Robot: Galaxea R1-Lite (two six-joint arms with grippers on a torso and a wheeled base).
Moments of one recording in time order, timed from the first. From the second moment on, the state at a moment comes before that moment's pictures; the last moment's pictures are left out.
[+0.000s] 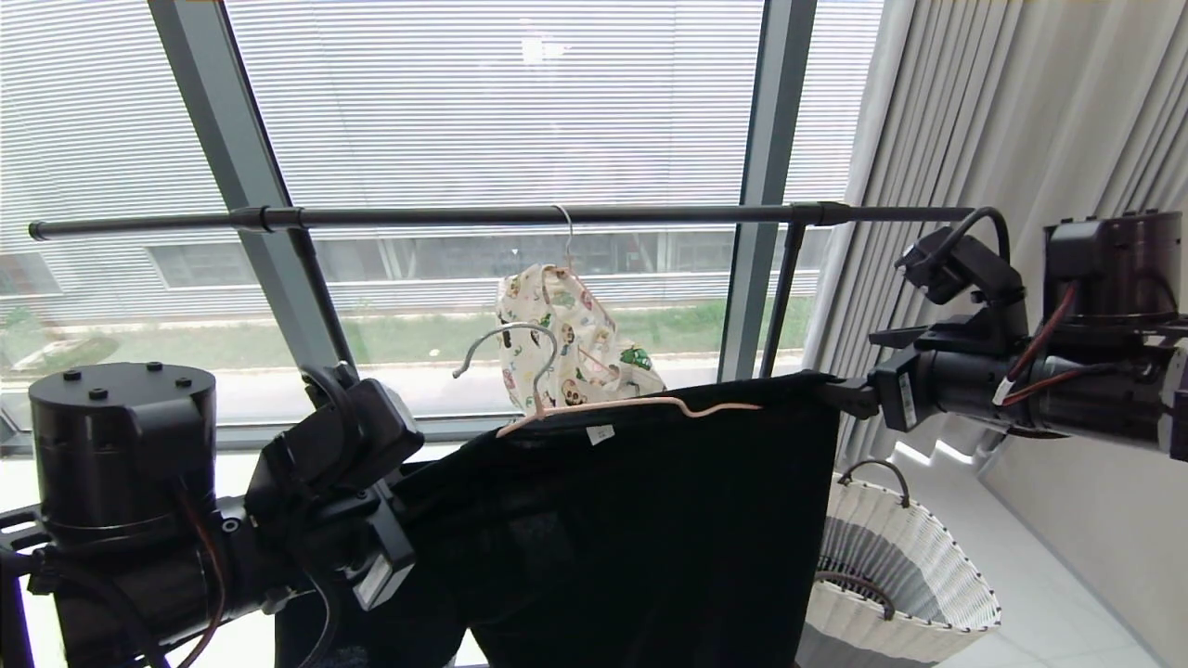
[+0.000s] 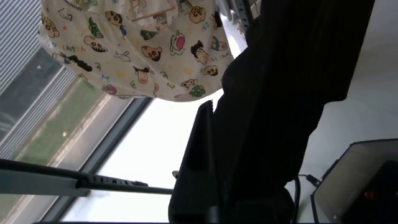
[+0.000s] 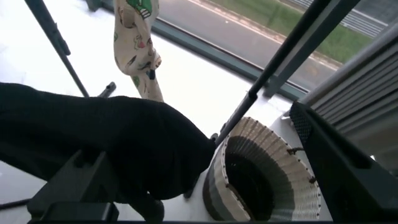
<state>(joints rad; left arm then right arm) -0.43 1.38 -0.50 -0.48 -0.19 0.57 0.46 1.56 -0.96 -0.24 0.13 -0.15</state>
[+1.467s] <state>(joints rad) -0.70 1.62 -0.54 -0.68 -0.15 0.38 0.64 1.41 -1.19 0.52 0.43 -0.56</state>
